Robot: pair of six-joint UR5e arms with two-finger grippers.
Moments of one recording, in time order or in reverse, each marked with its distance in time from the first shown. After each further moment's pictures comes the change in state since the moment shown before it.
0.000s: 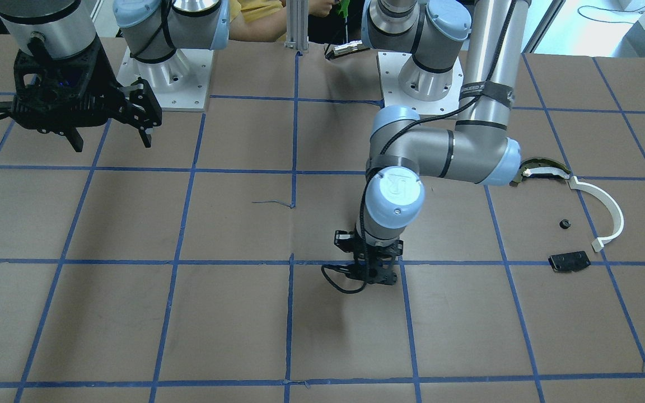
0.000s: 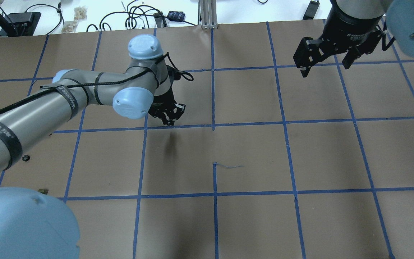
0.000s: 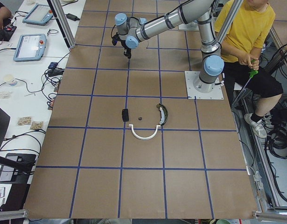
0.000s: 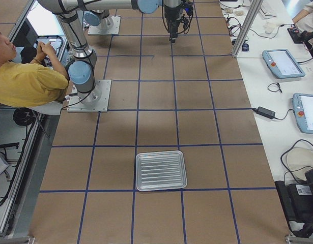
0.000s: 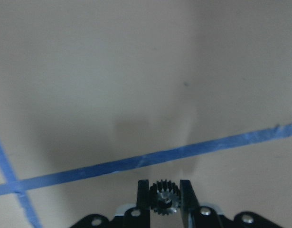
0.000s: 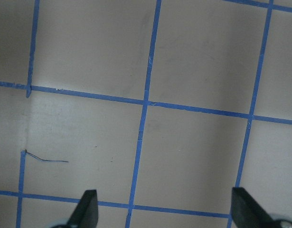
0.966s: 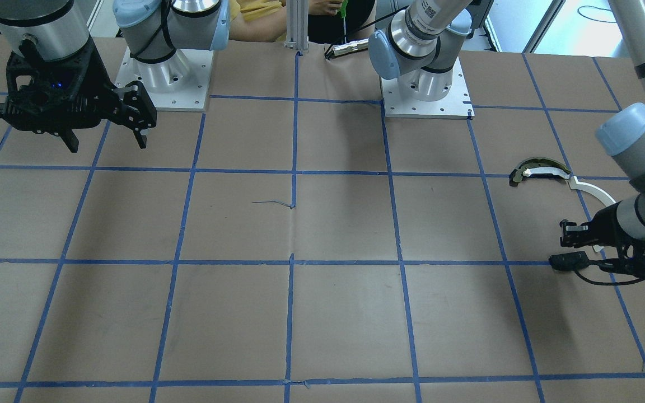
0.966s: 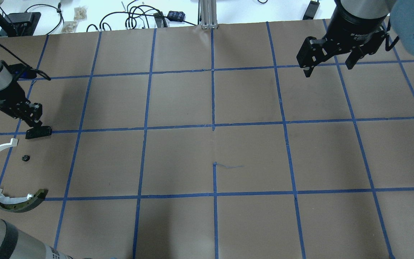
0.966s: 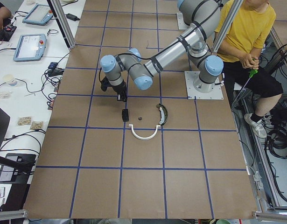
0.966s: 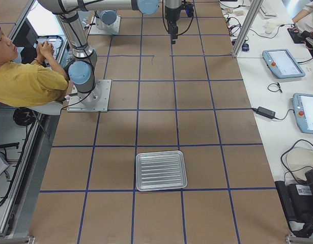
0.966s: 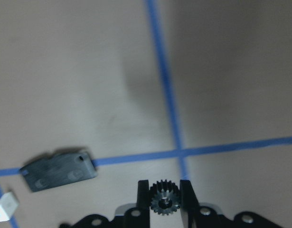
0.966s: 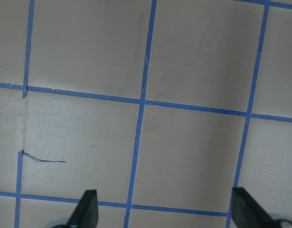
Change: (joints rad) left arm 0.686 0.042 0.023 -0.116 0.148 0.648; right arm -0.015 0.000 0.003 0.003 0.002 -0.002
